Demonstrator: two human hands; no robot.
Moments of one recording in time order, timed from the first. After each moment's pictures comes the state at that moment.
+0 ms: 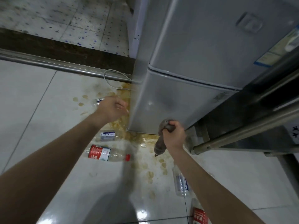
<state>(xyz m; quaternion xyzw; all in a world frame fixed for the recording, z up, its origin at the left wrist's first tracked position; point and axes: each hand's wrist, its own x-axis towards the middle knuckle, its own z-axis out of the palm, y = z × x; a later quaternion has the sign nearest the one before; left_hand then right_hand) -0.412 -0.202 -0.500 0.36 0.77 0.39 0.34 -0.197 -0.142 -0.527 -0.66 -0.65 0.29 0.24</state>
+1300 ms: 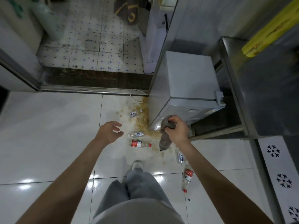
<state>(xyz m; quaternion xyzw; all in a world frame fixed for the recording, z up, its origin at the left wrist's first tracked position) -0.531 -0.369 -0.063 0.31 0.82 0.22 0.42 -0.307 -0.243 -0.019 -0.61 -0.68 0.38 0.12</state>
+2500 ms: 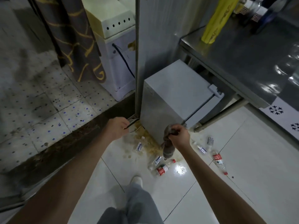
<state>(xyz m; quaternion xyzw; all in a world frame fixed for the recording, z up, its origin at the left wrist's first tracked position) -0.752 -0.085 -0.039 0.66 0.63 0.06 0.40 -0.501 -0.154 -0.050 -0.82 -0.40 0.33 0.25</state>
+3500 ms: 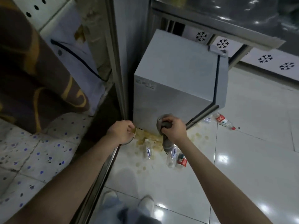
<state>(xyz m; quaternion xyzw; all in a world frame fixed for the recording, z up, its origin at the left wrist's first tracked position) -0.777 0.115 -0.210 0.83 0.40 -0.10 0.39 -0.612 -0.026 -0.177 -0.89 -0.32 0.25 0.23</state>
